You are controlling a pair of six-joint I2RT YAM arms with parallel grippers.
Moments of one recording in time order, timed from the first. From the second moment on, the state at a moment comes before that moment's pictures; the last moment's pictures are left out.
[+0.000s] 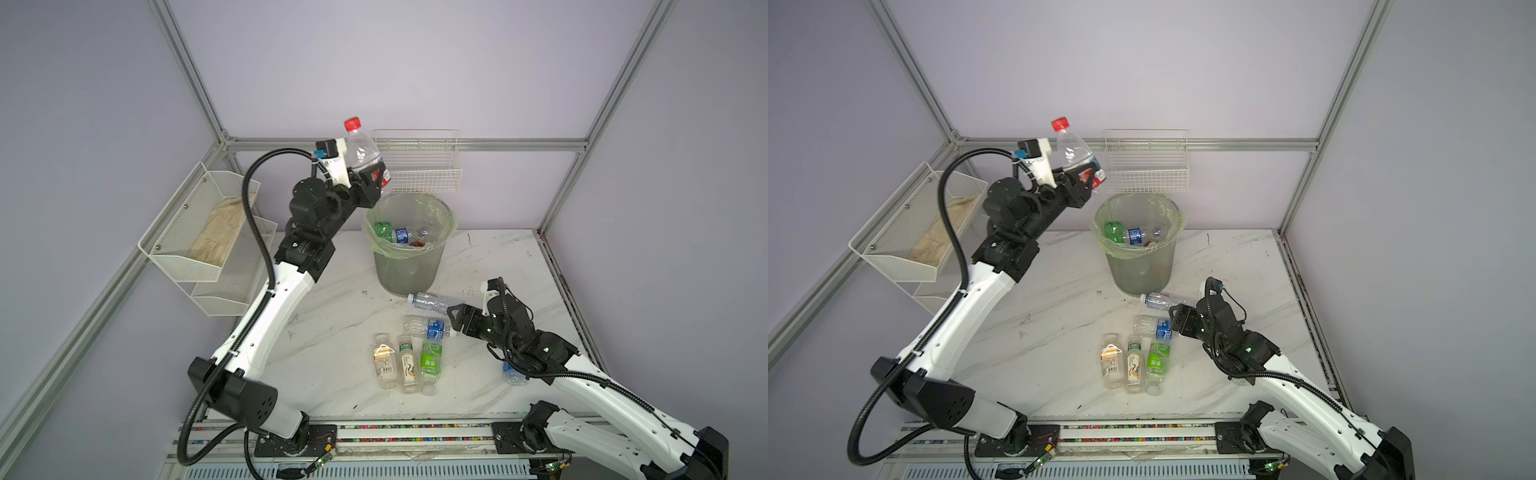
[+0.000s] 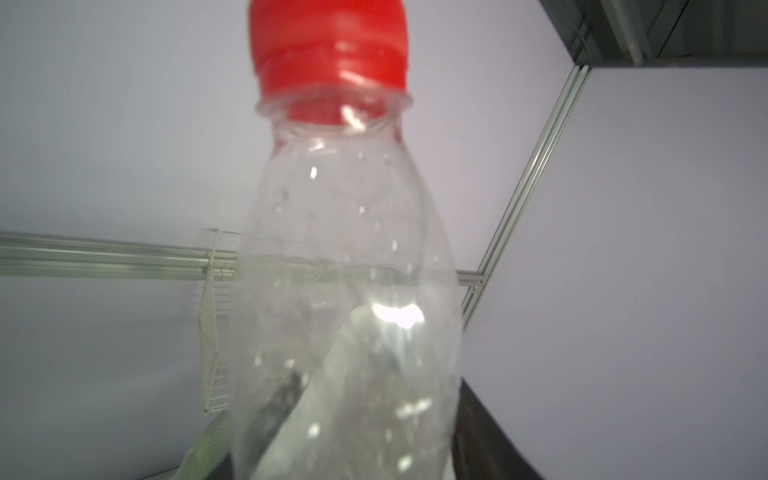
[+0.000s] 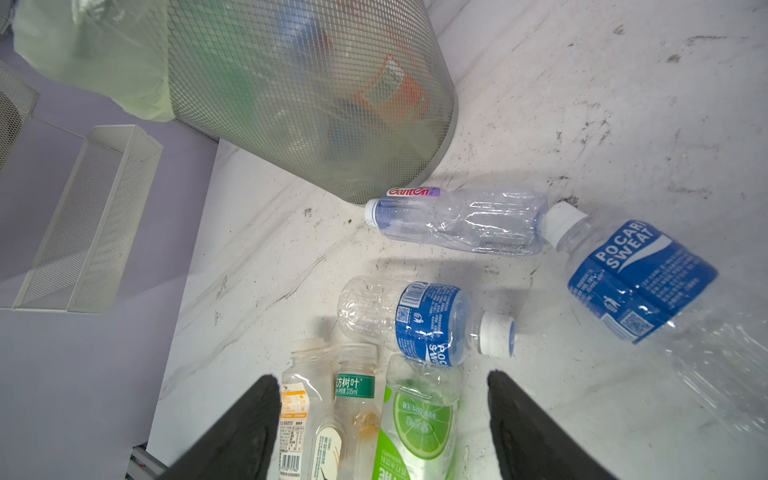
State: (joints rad) left arm -0.40 1.61 1.80 -0.07 0.14 -0.38; right arm 0.69 0.90 0.75 -0.43 0.11 0.84
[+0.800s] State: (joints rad) left arm -0.50 1.37 1.87 -0.28 0.09 -0.29; right arm 0.69 0.85 0.75 -0.48 0.11 0.84
